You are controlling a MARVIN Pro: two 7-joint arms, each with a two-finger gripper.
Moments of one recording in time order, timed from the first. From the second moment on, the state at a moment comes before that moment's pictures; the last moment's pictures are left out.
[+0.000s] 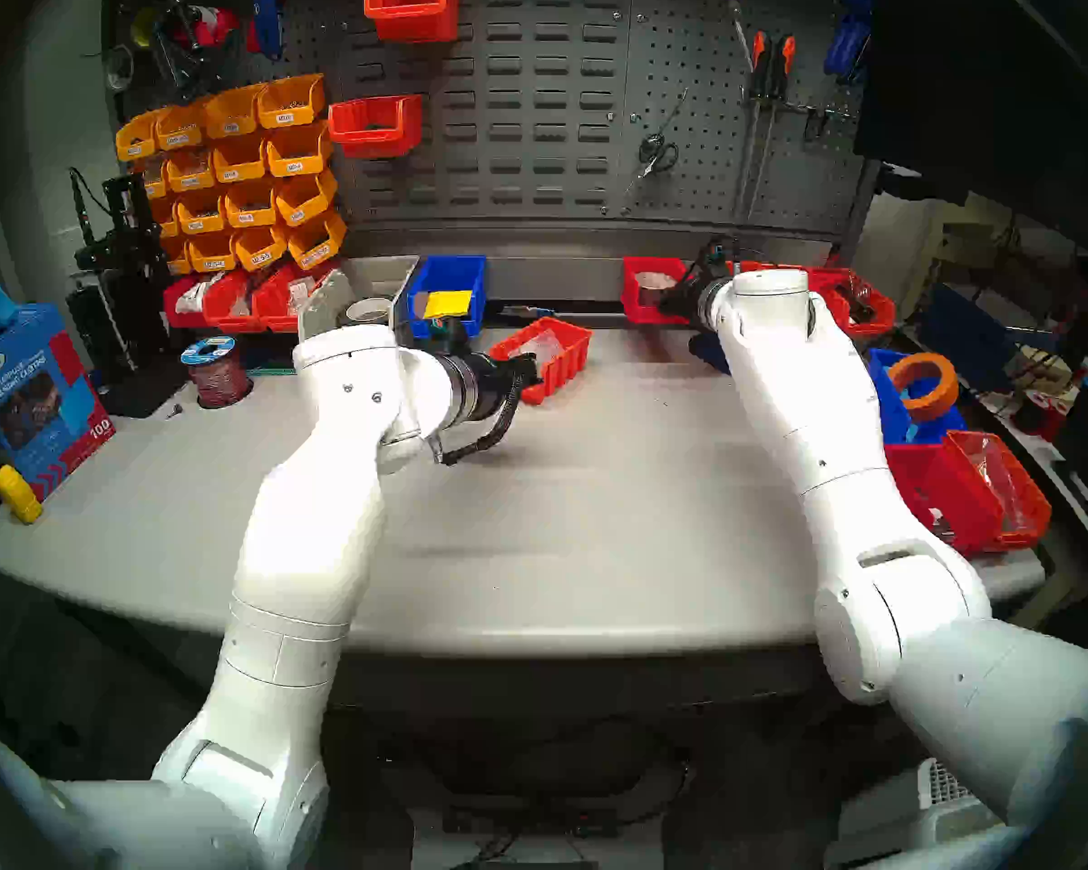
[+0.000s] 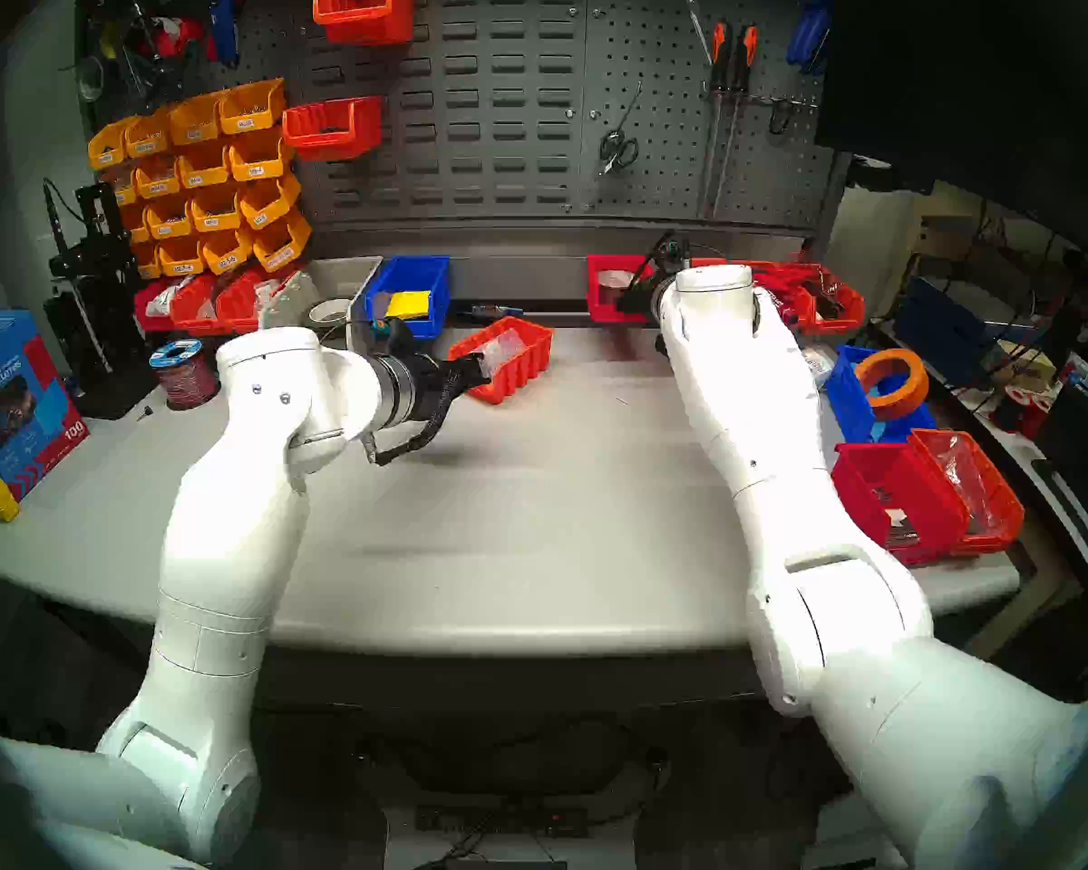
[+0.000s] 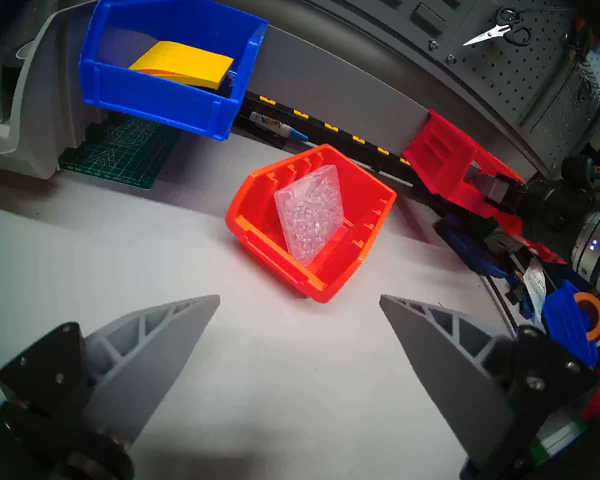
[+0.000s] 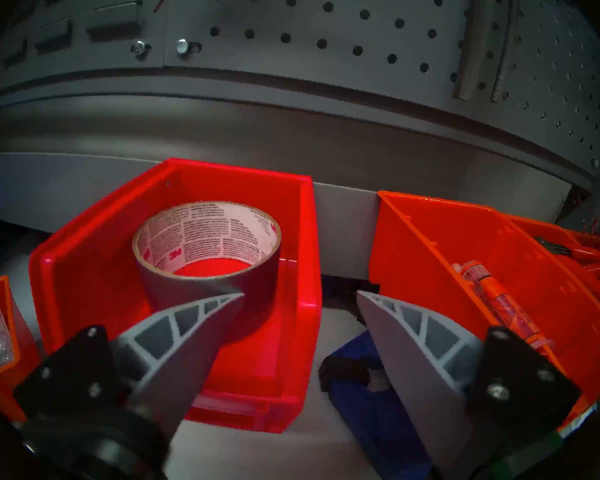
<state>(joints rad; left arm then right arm) 1.24 -1.43 -1.35 -1.98 -1.21 0.96 0.84 -0.77 -1.37 1.38 -1.21 0.13 0.70 -0.02</state>
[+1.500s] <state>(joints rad) 1.24 -1.43 -1.35 -1.98 -1.21 0.96 0.84 -0.81 -1.38 1.46 -1.42 0.16 0.73 -0.08</state>
